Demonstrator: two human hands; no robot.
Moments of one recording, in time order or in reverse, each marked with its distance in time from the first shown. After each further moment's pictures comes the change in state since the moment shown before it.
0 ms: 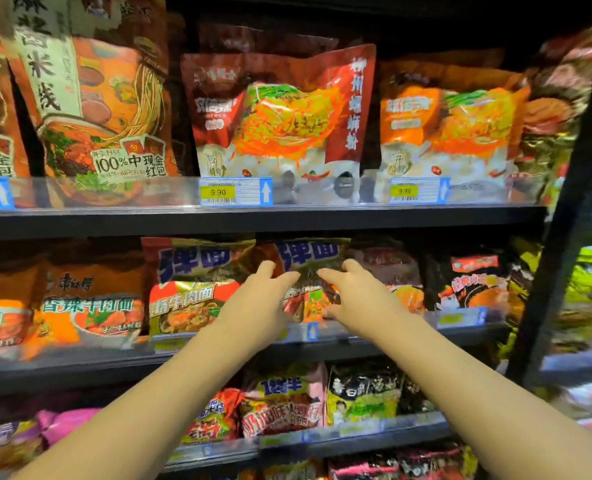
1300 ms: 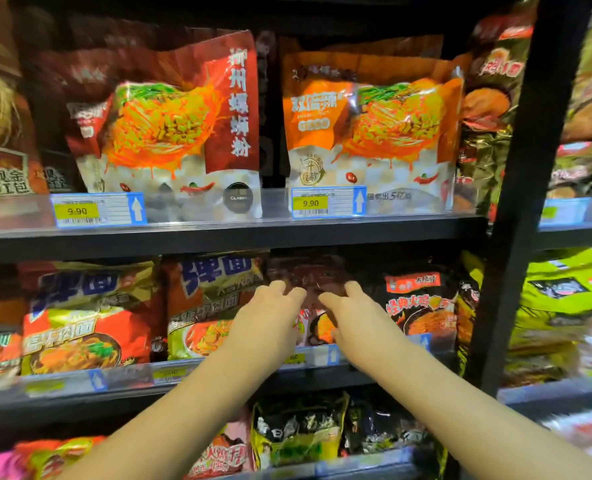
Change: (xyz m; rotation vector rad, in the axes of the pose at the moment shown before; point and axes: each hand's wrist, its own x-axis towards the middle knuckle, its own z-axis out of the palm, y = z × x) left_hand 0.074 0.134 0.047 0.124 0.006 -0.002; right_hand 0.009 0.137 -0.003 -0.025 0.026 -0.016
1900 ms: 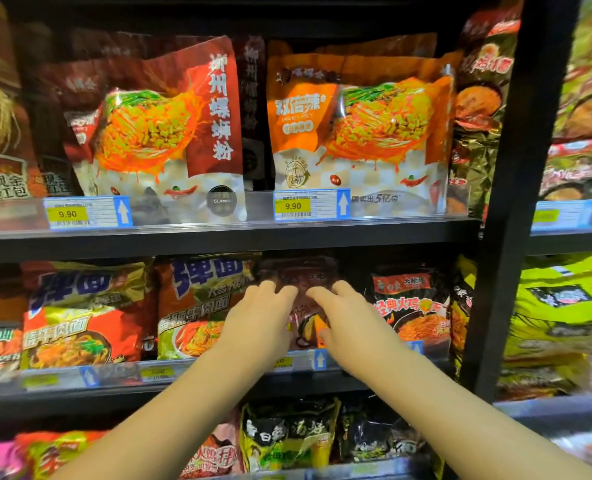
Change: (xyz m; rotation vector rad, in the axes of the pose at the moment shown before) left_hand 0.003 0.022 -0.008 0.012 0.011 -0.107; right_hand -0.008 0.013 -0.009 0.148 0.092 -0.134
